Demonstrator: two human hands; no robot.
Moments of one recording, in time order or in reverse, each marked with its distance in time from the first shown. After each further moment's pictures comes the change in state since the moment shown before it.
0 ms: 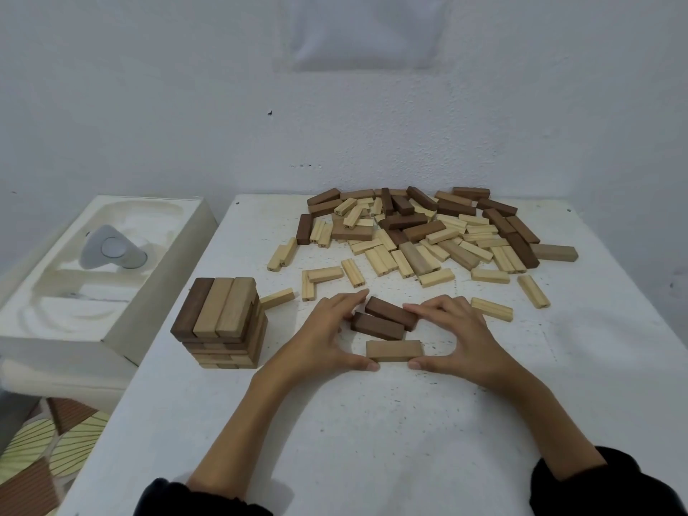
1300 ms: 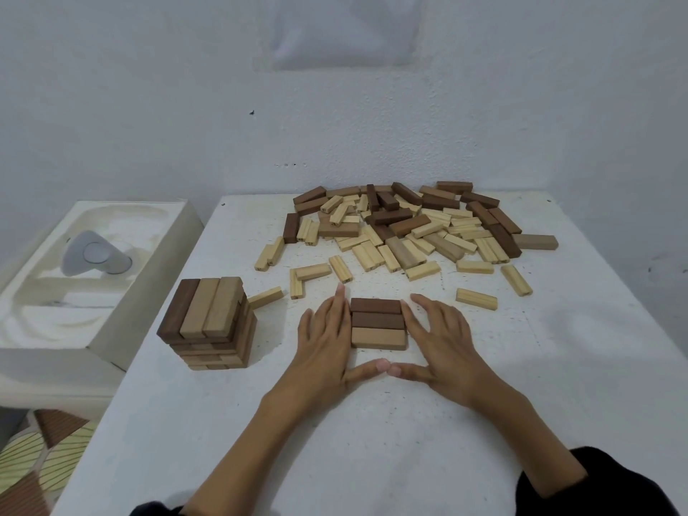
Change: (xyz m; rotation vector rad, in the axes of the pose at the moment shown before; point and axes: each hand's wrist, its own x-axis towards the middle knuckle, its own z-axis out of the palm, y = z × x) left_hand -0.018 0.013 0.031 0.449 -0.064 -0.030; right_hand -0.019 -0.024 0.018 -0.489 -0.131 0.140
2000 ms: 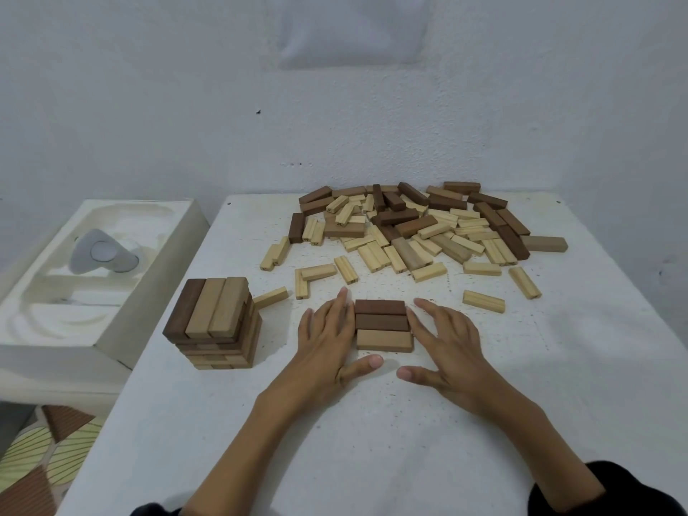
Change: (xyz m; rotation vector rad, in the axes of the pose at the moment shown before) left_hand -0.001 -0.006 -0.007 -0.076 -0.031 0.039; right_hand -0.003 0.002 -0.001 0.095 -0.032 -0.022
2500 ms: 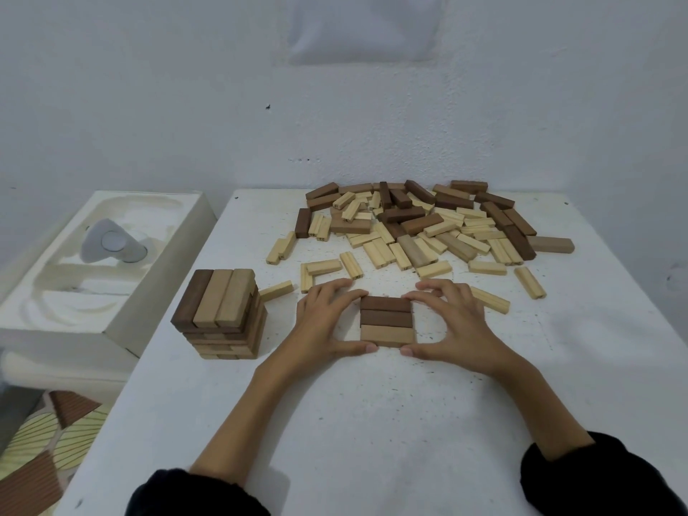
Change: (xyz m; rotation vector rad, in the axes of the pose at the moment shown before) left_hand 0.017 -0.019 -0.008 -0.185 0.186 0.010; right_hand 0.025 0.020 -0.011 0.293 0.148 -0.035
